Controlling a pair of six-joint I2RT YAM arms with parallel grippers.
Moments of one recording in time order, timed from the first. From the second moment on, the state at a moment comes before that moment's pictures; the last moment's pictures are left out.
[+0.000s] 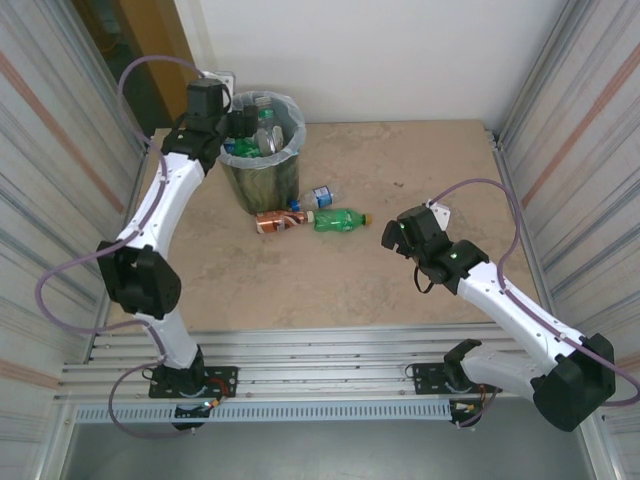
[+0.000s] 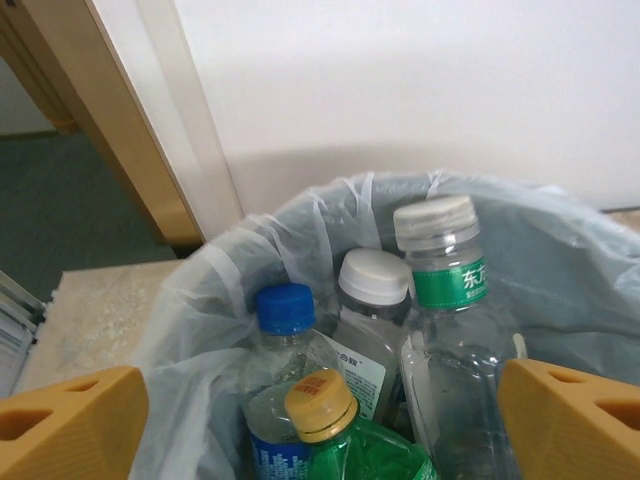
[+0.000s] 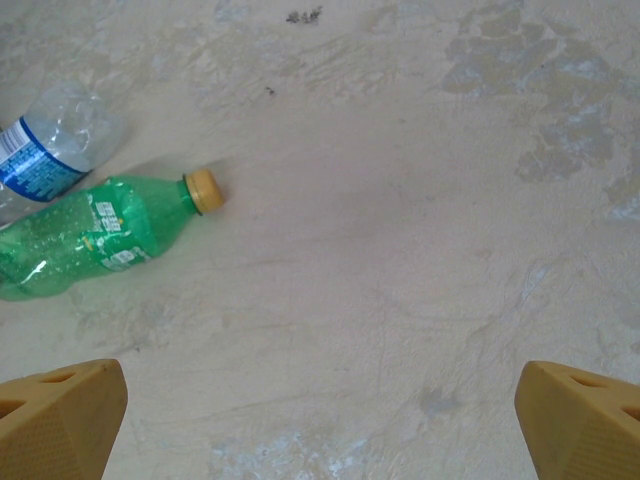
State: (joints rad) left arm -0.23 1.76 1.82 -0.47 -0.19 -0.01; right arm 0.58 1.07 0.87 -0.67 0.42 0.79
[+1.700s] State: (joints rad) left arm -0.70 1.27 1.02 -0.14 -0.06 0.16; right arm 0.55 1.21 0.90 -0.67 0.34 0.80
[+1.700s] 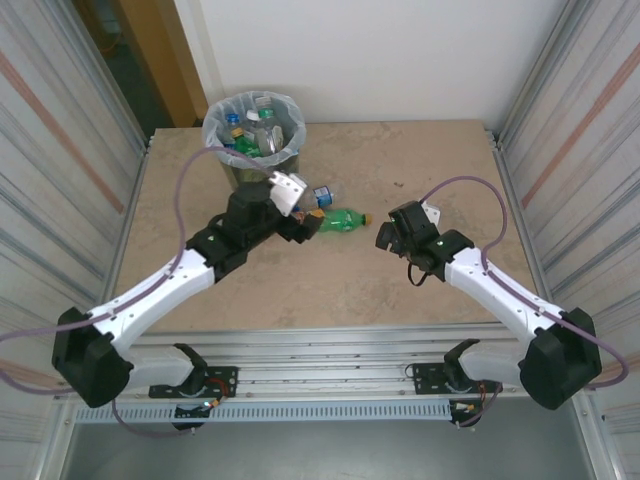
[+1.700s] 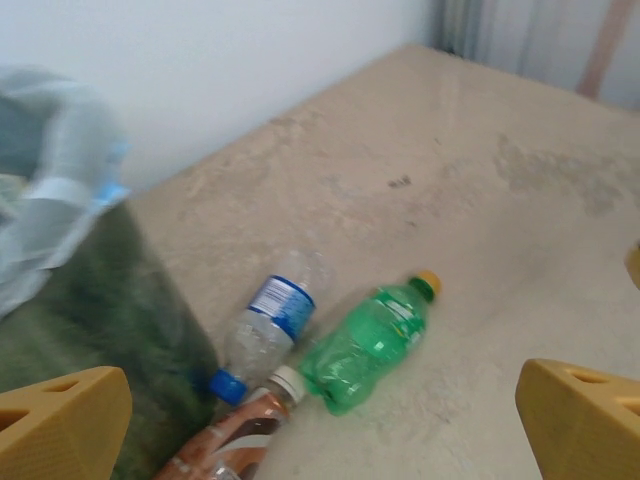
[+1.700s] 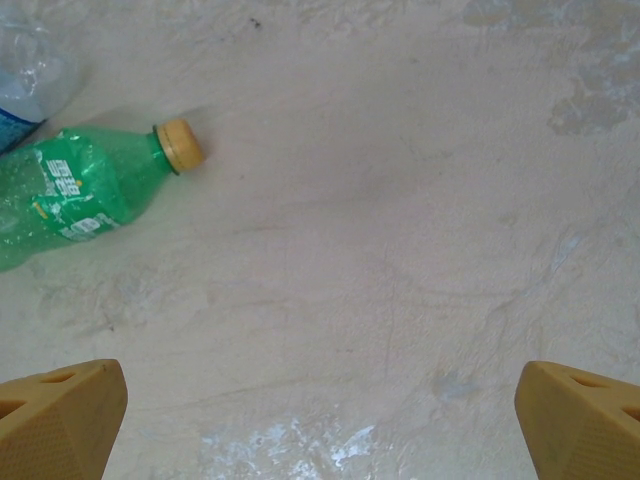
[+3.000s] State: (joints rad) left arm -0.80 2.05 1.76 -0.66 0.02 0.30; right arm 0.42 1.17 0.89 -0.77 0.29 0.80
